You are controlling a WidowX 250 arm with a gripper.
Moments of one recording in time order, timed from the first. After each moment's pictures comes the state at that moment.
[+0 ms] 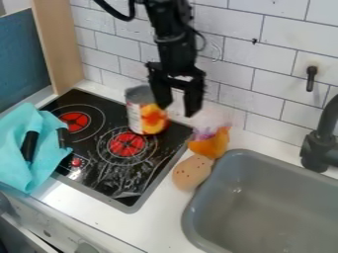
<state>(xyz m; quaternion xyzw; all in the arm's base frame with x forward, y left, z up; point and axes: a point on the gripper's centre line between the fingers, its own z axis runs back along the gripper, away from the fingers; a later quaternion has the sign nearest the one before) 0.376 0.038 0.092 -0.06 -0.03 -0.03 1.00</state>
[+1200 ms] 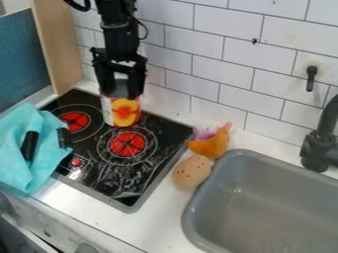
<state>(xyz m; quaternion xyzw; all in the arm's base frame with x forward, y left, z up) 0.369 0.136 0.089 0.00 0.00 0.05 1.00</state>
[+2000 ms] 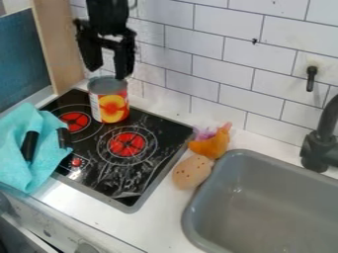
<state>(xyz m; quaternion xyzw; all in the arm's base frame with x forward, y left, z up) 0.336 0.121 0.146 0.00 -0.03 0.03 1.00</state>
